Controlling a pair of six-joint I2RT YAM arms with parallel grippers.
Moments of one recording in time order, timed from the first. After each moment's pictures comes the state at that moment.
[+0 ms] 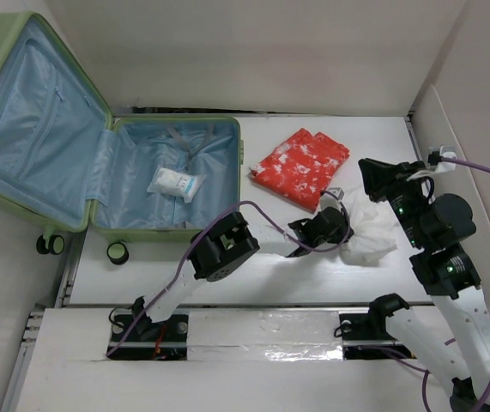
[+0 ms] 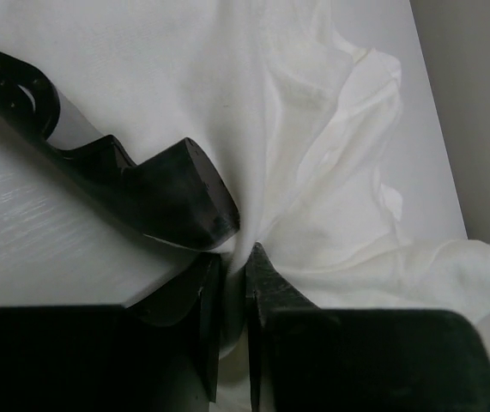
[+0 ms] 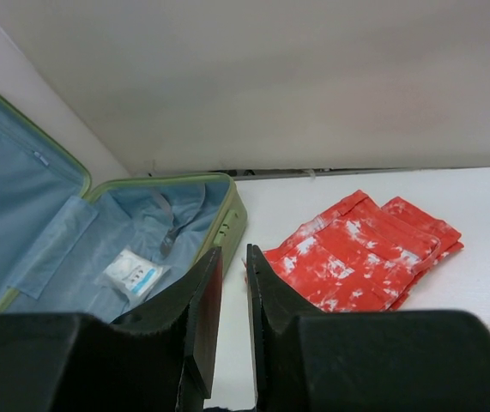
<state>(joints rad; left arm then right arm) -1.14 2.35 1.56 0.32 -0.19 -0.89 0.34 0.63 0.93 -0.13 0.02 0.36</state>
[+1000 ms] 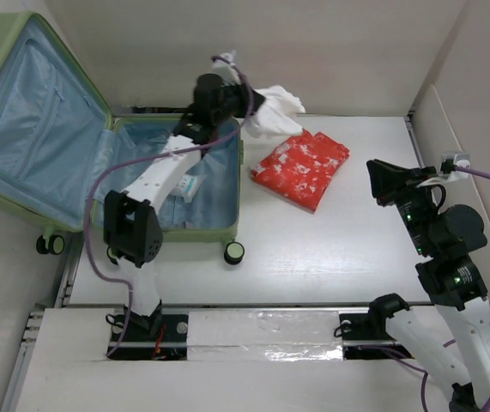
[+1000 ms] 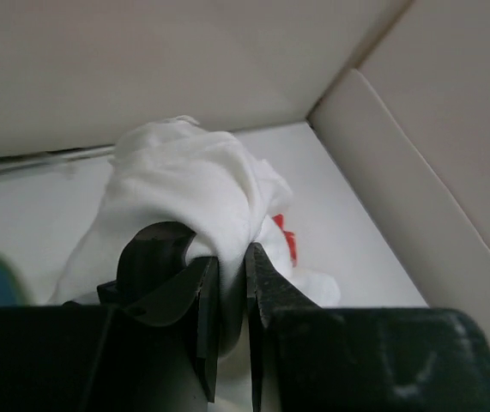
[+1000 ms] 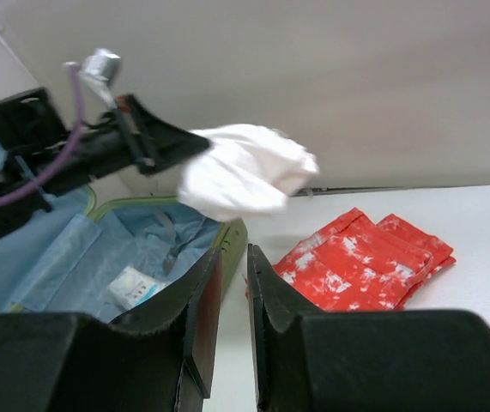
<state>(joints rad) -0.51 1.94 1.85 -0.04 0.20 -0.47 0.34 0.57 0.93 -0.13 0.05 0.35</state>
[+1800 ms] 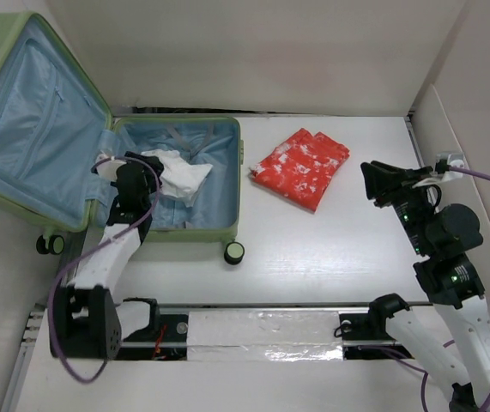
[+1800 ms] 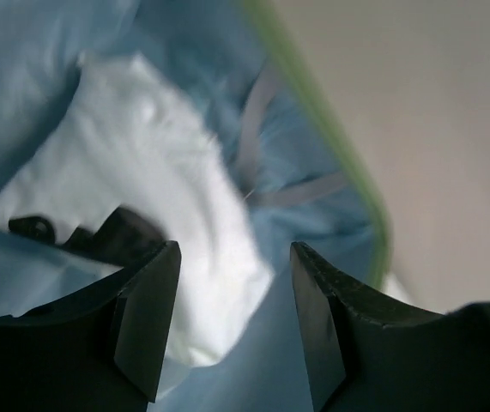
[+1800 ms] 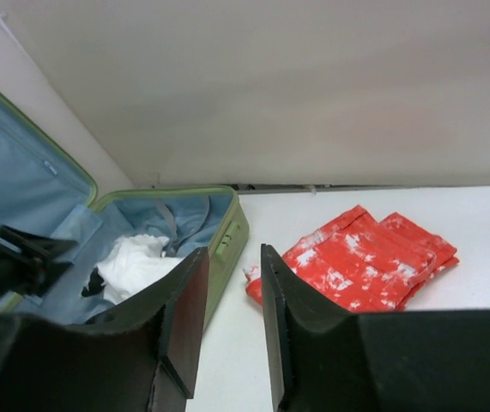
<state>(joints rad) -0.05 1.23 0.68 0.19 -0.25 -0.93 0.34 0.57 0.92 -0.13 0.02 0.34</state>
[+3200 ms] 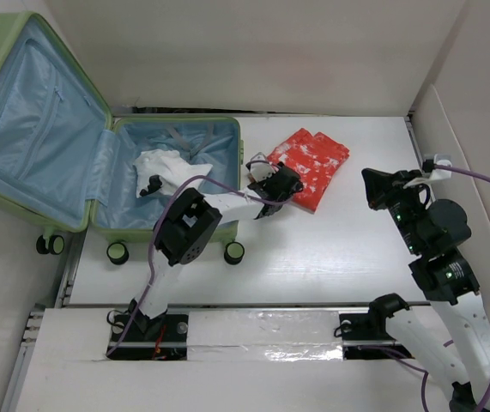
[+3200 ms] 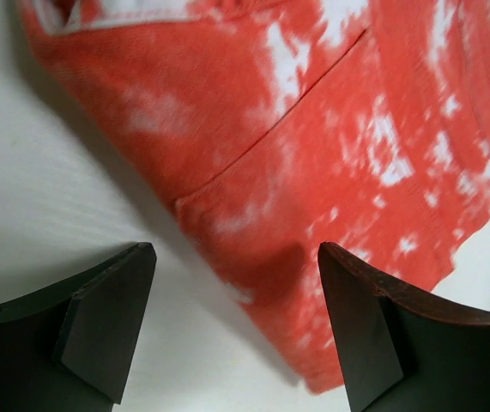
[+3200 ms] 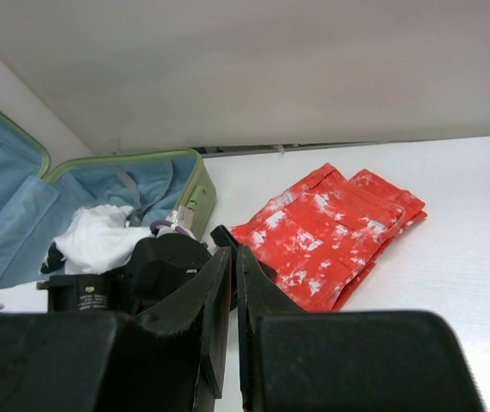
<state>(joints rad) -0.85 2.13 1.45 -0.10 -0.53 -1.23 0.34 0.58 0.88 -0.20 0.08 0.32</state>
